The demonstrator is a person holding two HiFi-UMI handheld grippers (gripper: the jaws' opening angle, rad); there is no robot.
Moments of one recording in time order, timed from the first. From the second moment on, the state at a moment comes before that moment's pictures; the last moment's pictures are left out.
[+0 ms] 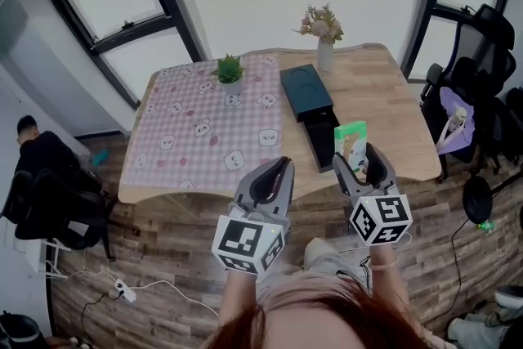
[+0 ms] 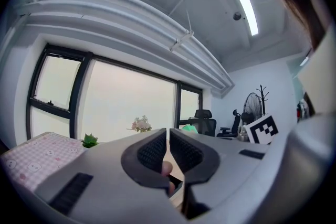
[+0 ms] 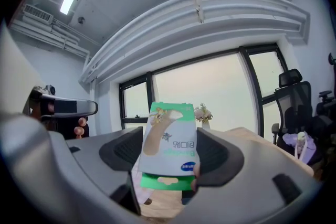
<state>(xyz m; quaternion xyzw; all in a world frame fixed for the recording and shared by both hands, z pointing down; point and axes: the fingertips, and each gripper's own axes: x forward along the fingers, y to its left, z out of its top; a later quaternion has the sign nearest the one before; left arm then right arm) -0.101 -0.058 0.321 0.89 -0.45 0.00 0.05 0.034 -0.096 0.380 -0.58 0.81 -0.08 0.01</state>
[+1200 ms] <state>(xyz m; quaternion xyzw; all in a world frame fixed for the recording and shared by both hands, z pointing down) -0.002 -0.031 0.302 0.87 -0.50 0.01 0.04 0.112 -0.046 0.322 -0.52 0.85 -0.06 0.05</state>
